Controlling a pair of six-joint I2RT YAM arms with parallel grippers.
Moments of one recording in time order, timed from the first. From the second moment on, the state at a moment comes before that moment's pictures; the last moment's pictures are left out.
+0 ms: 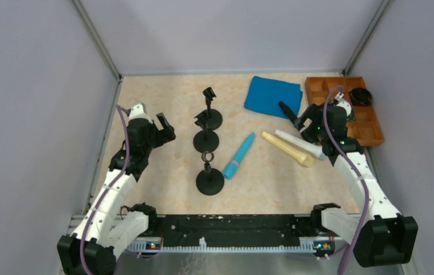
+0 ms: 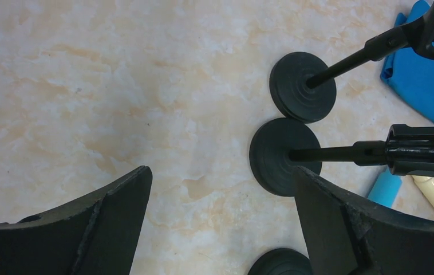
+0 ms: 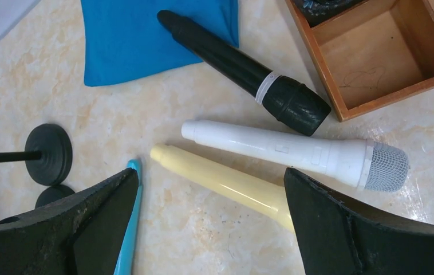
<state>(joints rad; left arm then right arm) -0.21 0.88 0.75 -0.36 -0.17 -0.48 0.09 1.02 0.81 -0.39 0.13 0.60</state>
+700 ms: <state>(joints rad) -0.21 0.84 0.69 -0.34 -0.12 -0.49 0.44 1.11 0.83 -0.32 0.01 0.35</state>
